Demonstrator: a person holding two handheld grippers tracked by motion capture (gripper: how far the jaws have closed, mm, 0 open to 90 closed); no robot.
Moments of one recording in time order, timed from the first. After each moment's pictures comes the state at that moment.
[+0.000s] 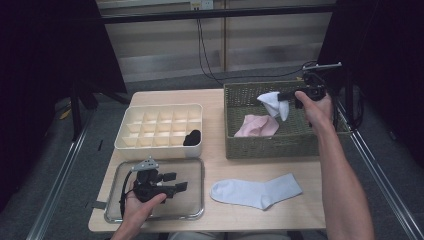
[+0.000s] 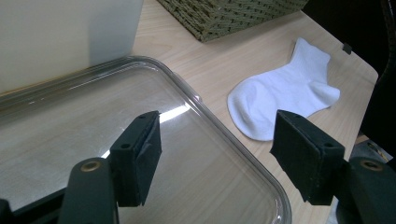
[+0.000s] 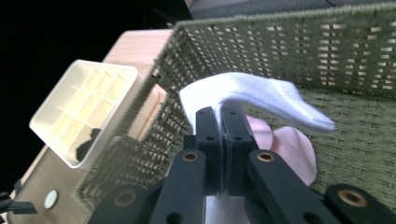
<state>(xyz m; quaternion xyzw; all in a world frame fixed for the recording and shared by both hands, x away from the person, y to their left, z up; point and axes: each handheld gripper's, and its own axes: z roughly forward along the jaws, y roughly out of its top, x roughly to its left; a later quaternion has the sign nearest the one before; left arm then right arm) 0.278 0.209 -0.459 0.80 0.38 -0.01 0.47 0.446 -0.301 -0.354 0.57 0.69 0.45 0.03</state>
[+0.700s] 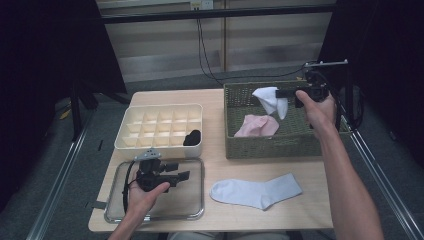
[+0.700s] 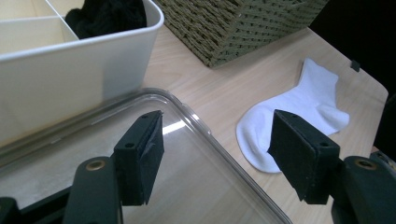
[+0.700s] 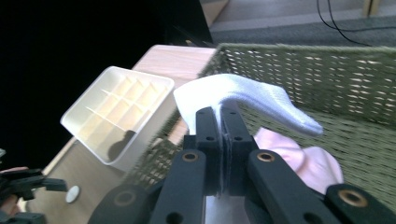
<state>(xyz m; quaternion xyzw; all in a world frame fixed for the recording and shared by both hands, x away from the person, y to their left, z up) 0.300 0.198 -0.444 0.79 0.38 0.01 0.48 0.416 -0.284 -0.324 0.52 0.69 0.49 0.06</state>
